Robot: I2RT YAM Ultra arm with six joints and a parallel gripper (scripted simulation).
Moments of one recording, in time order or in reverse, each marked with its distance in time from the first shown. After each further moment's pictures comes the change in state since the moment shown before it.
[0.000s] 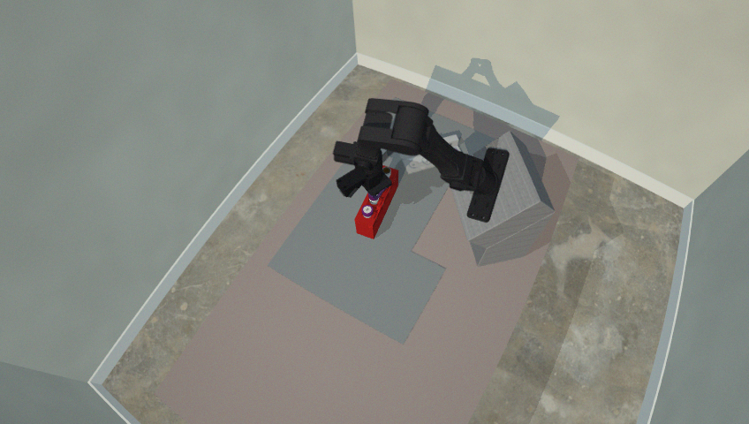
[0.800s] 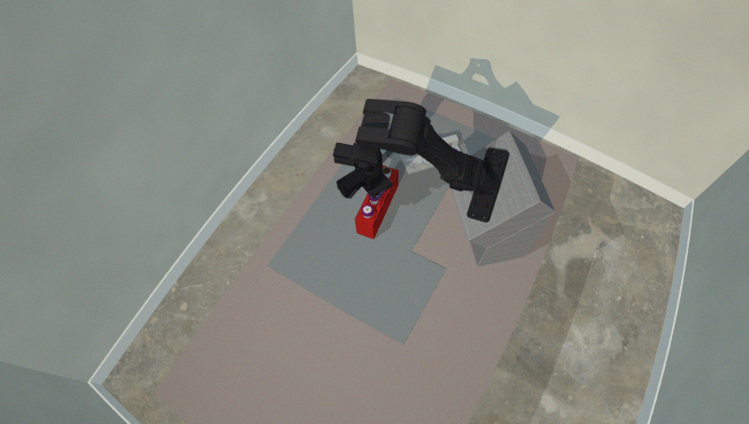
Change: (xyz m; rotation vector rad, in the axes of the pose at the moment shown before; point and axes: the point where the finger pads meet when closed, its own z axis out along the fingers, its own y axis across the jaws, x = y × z) arm 0.000 0.001 0.006 -0.004 0.000 0.002
